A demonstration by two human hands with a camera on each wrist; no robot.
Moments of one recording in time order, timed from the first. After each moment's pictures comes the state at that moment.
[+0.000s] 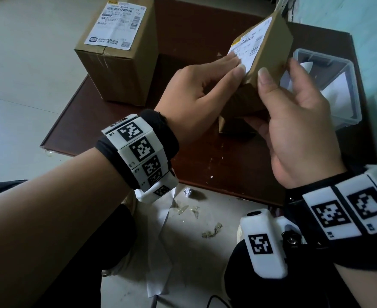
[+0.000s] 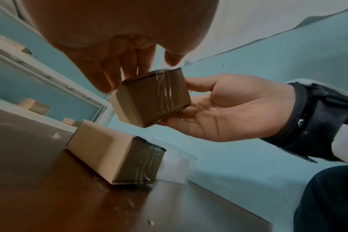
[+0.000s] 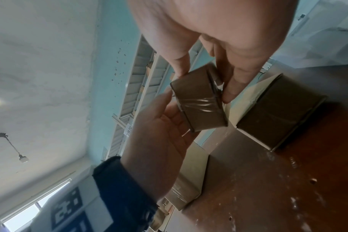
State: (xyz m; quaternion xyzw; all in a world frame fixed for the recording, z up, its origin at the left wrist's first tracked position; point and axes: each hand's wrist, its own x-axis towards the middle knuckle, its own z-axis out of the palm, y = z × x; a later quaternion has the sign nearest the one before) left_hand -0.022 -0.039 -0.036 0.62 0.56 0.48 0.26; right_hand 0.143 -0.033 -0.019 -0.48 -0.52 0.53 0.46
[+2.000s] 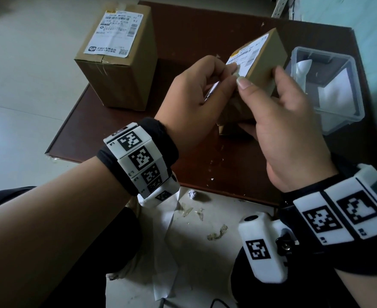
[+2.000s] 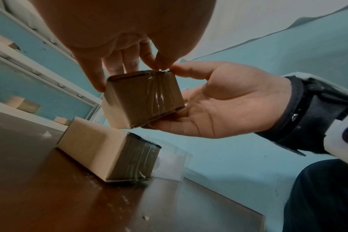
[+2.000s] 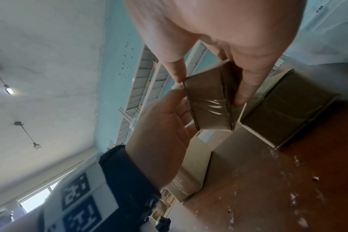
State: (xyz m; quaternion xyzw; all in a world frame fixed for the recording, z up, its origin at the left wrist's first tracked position) left_hand -0.015 -0.041 -0.042 0.61 0.53 0.55 0.21; right_hand 0.138 -0.032 -0.028 -0.47 -0.56 0.52 0.45
